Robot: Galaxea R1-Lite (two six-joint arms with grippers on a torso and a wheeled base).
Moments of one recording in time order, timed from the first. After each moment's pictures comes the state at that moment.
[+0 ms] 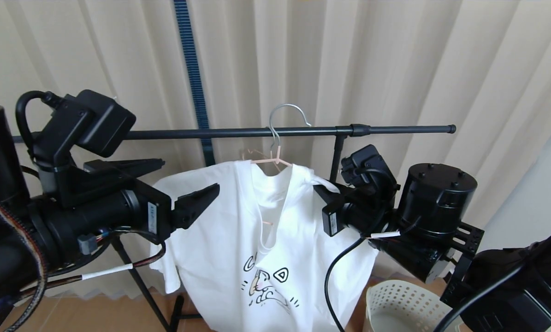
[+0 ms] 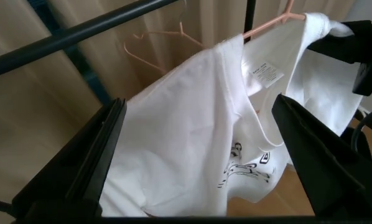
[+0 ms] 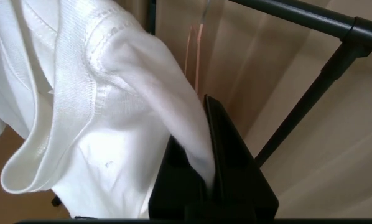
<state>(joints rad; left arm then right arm) -0.61 1.30 -0.74 -0.36 0.17 0.14 0.71 1.86 -0.73 -1.05 -0.19 -0.11</state>
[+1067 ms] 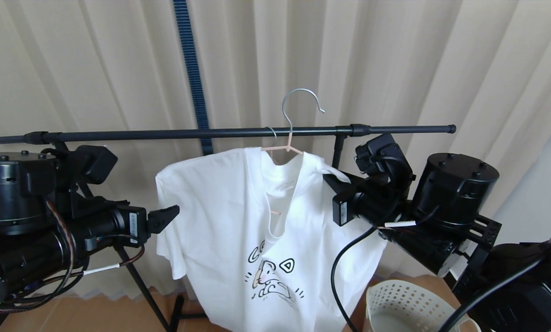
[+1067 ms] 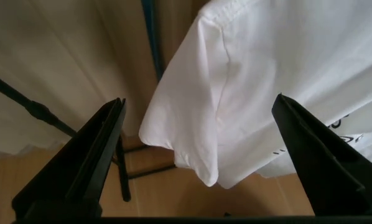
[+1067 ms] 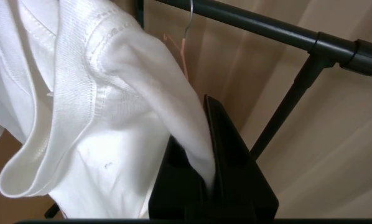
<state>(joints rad) -0.30 1.42 -0.61 -0.39 0.11 -0.04 0.68 1.82 -0.73 -1.05 -0.18 -0.11</state>
